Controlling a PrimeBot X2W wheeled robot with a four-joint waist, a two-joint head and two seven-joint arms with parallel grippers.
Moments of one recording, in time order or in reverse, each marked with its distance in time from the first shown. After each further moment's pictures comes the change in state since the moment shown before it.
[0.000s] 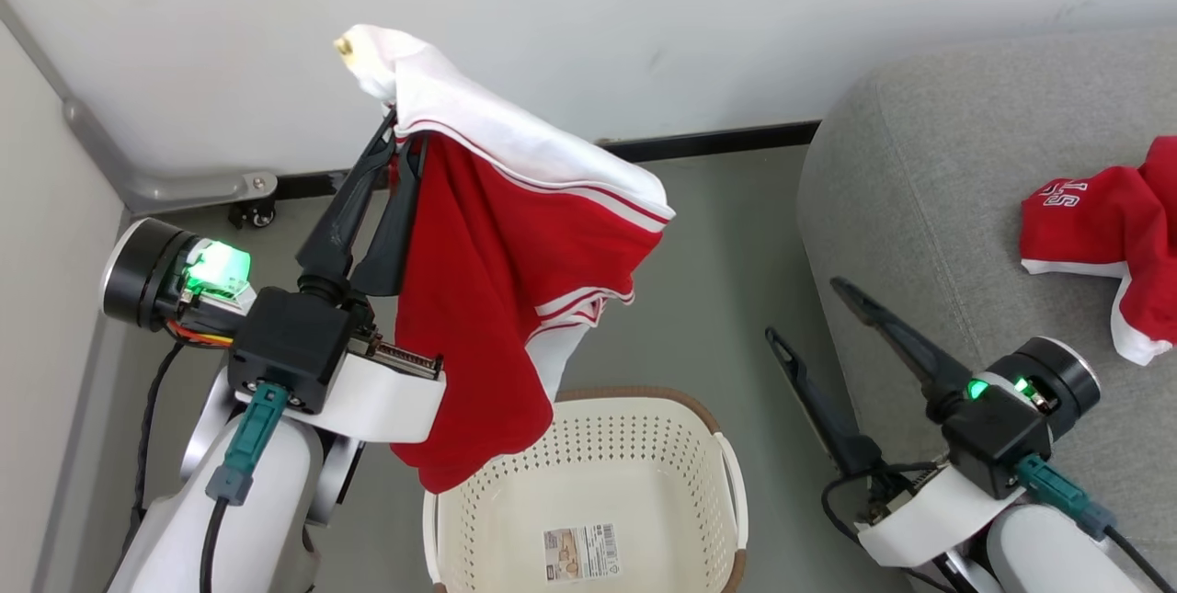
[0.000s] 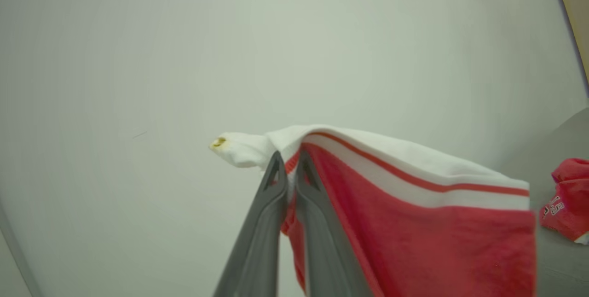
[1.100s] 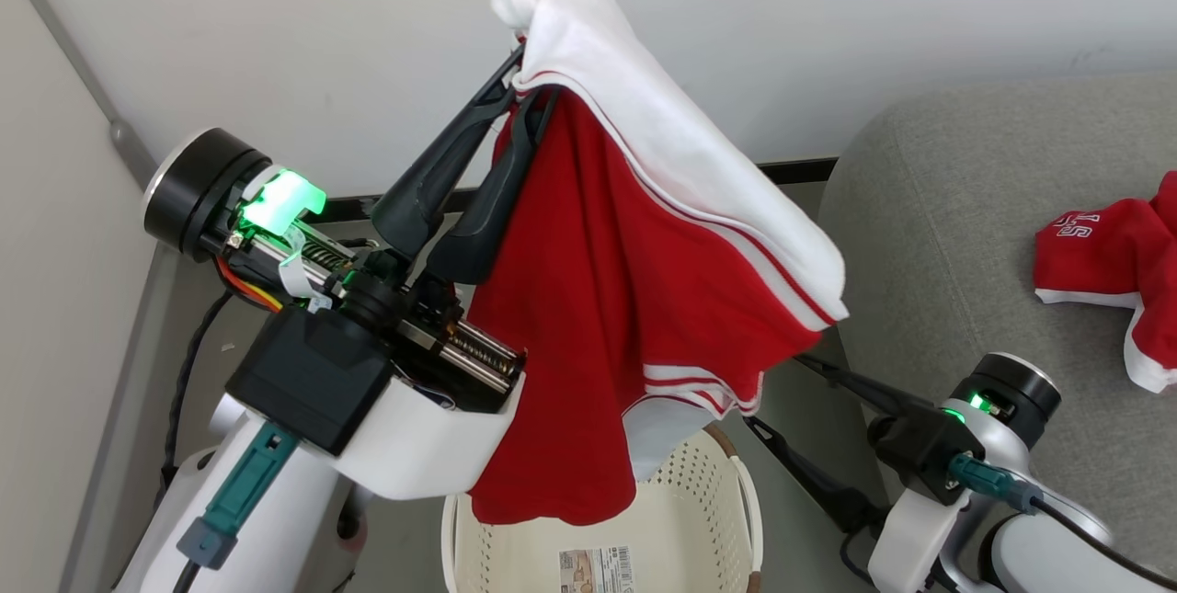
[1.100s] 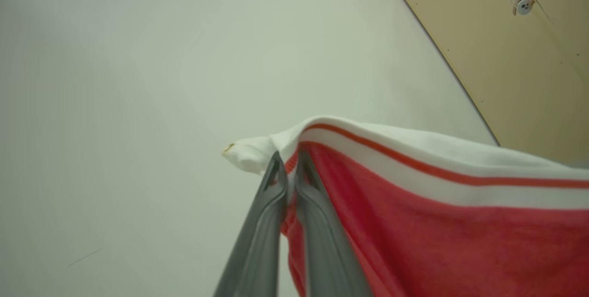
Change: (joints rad) left arm -0.102 -0.042 -0.062 -0.184 -0.044 -0.137 0.000; right arm -0.103 -0.217 0.301 0.024 0.118 0.000 0.176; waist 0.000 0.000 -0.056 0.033
